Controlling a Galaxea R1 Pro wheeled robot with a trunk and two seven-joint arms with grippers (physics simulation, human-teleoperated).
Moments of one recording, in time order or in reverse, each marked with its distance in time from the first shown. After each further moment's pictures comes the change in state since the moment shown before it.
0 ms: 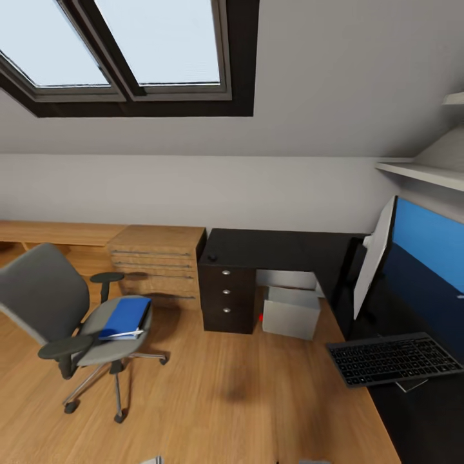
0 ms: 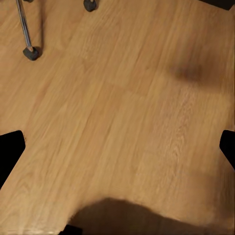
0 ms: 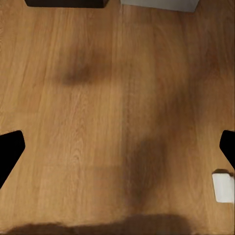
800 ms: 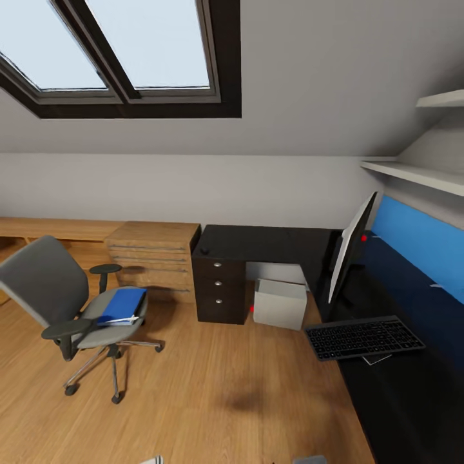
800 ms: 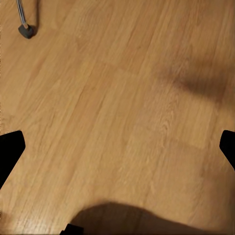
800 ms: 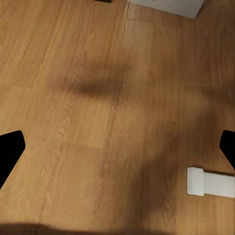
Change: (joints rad) left arm 0.000 0.000 0.001 0.001 0.000 0.000 0.004; right arm 0.000 -0.001 0.001 0.000 0.141 -0.003 0.005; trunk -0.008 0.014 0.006
